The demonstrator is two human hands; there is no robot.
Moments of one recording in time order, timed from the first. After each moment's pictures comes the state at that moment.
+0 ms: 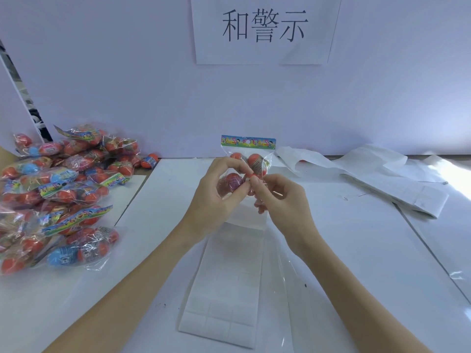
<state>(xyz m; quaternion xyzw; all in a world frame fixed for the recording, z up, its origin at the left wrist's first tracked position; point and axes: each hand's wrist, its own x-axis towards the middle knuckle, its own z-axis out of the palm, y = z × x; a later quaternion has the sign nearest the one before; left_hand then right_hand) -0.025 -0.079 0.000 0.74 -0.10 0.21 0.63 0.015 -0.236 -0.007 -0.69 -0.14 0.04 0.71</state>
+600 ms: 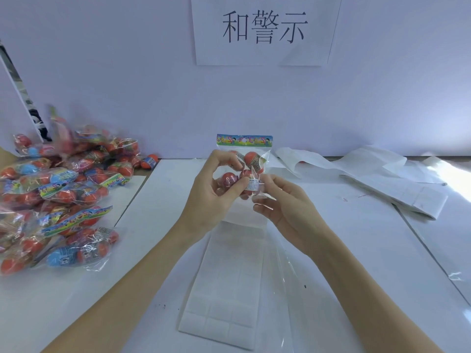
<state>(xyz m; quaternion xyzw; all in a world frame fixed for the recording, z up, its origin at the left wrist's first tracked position) -0.025 -0.078 0.004 0.72 -0.11 0.24 0.65 0.022 -0.248 -0.003 -0.54 -0.15 0.23 0.80</state>
